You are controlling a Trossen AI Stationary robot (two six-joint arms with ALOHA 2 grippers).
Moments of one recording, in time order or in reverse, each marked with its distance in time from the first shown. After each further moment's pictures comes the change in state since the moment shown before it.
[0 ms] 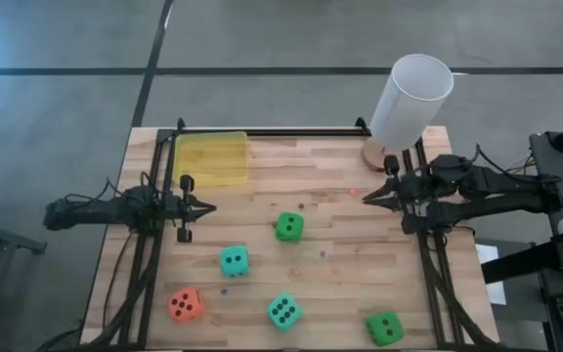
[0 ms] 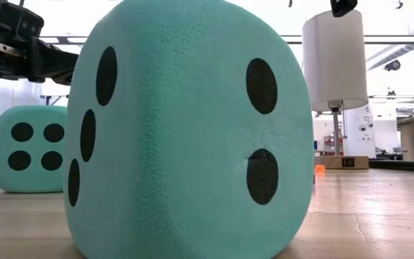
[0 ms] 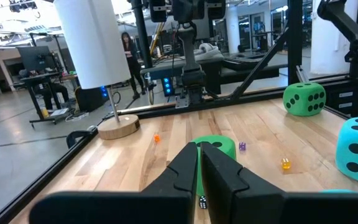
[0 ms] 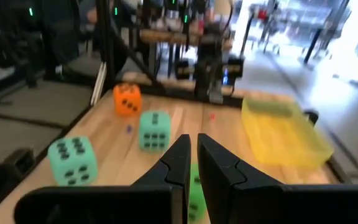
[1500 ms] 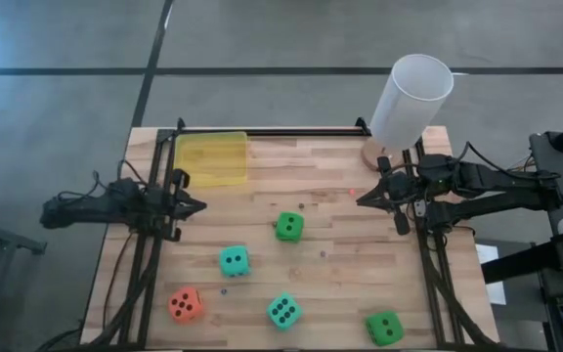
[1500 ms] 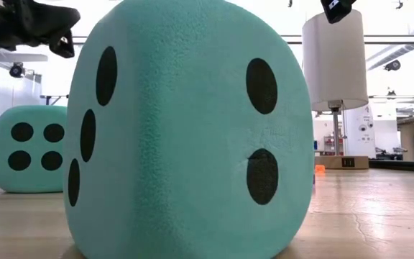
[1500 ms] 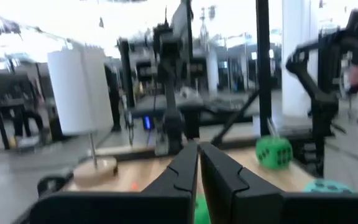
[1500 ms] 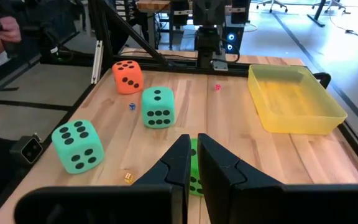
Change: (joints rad) left arm -0.004 0.070 0.163 0.028 0.101 -0.079; right arm 0.000 0.093 0.056 -0.067 0.009 0.058
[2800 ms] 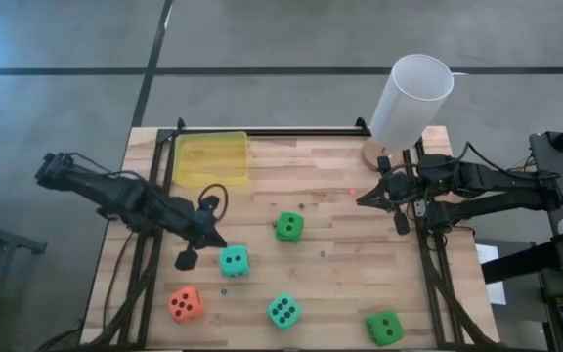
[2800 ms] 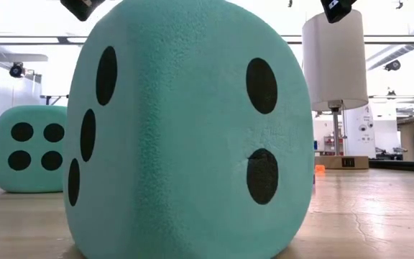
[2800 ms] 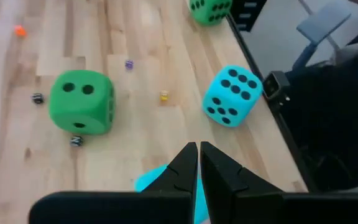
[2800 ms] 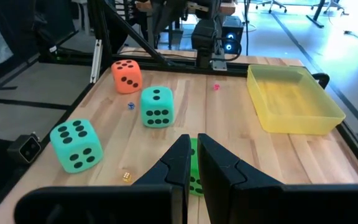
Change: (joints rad) left arm -0.350 0.960 0.823 -0.715 -0.074 -0.312; right arm 0.000 -0.001 0.000 -0.001 0.002 -0.020
